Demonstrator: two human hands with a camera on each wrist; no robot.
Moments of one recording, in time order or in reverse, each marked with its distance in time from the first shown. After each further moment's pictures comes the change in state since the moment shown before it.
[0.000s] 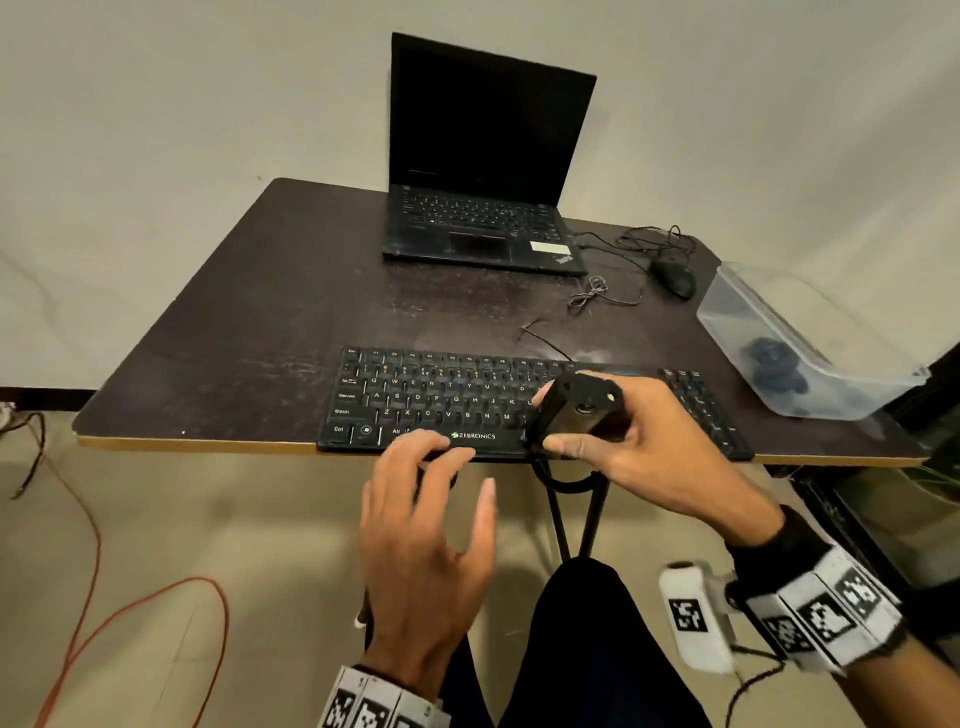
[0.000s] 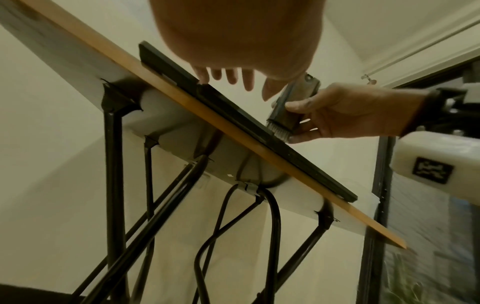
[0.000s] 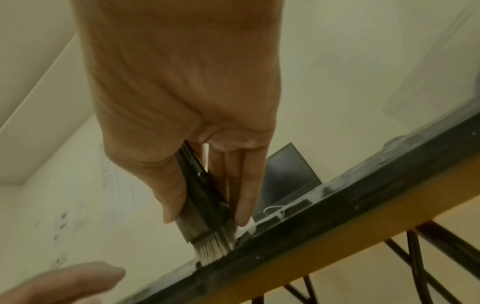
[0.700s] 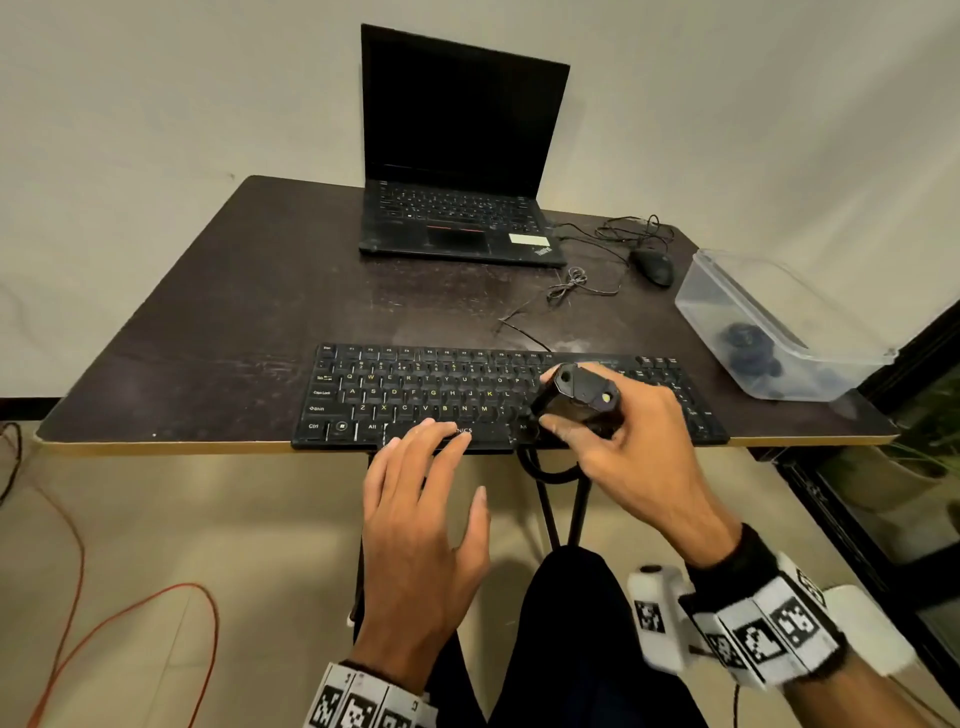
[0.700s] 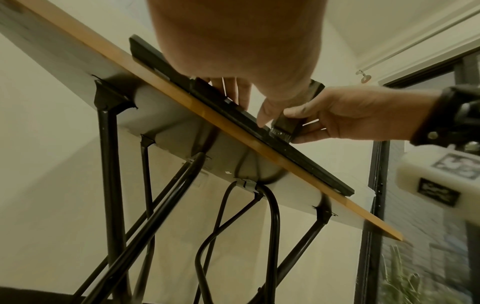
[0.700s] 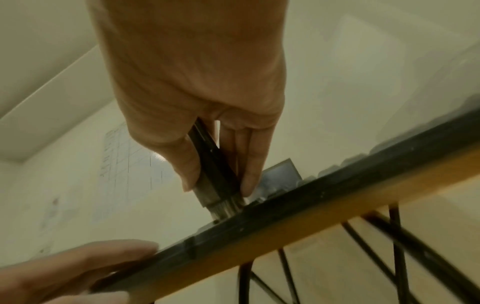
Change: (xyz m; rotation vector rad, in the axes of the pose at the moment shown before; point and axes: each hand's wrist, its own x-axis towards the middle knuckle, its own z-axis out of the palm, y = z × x) left_hand -0.007 -0.004 0.011 0.055 -0.190 0.070; right_hand -0.023 0.004 0.015 -0.150 0.353 0.000
